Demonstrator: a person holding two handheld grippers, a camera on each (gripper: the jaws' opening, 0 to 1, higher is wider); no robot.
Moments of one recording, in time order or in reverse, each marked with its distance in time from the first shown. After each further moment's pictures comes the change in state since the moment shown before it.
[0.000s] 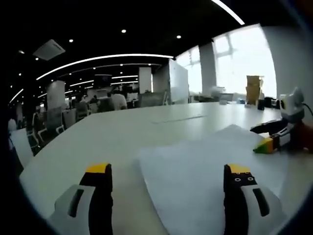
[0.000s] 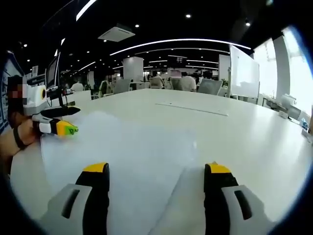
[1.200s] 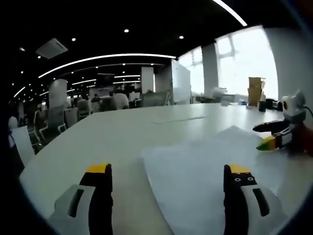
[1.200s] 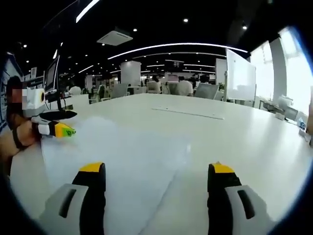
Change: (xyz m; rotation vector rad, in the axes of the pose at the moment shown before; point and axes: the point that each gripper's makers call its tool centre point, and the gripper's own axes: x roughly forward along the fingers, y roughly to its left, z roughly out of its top) left arm -0.010 0.005 0.000 -0.013 -0.002 0.020; right arm -0.019 0.010 0.004 0.006 -0.048 -0.025
